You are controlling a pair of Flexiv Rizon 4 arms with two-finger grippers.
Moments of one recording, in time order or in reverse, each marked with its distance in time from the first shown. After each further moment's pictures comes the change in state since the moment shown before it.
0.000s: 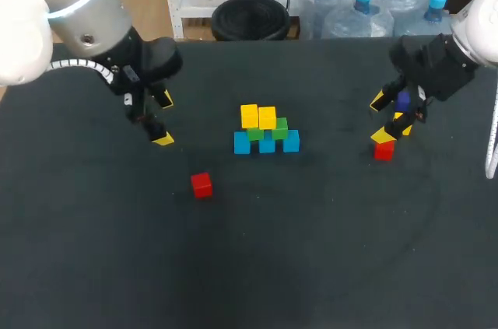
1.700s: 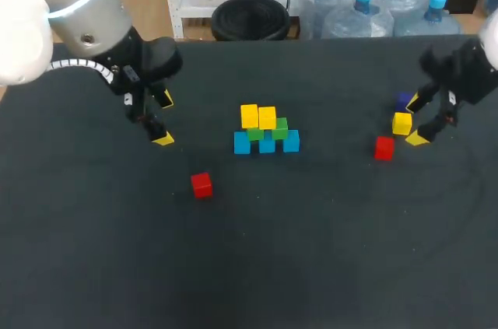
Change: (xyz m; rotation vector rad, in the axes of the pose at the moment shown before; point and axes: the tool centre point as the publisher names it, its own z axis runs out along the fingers) left arm 0.000 0.000 0.000 0.000 0.000 0.000; right arm 0.073 -0.038 -0.015 0.070 0.103 0.031
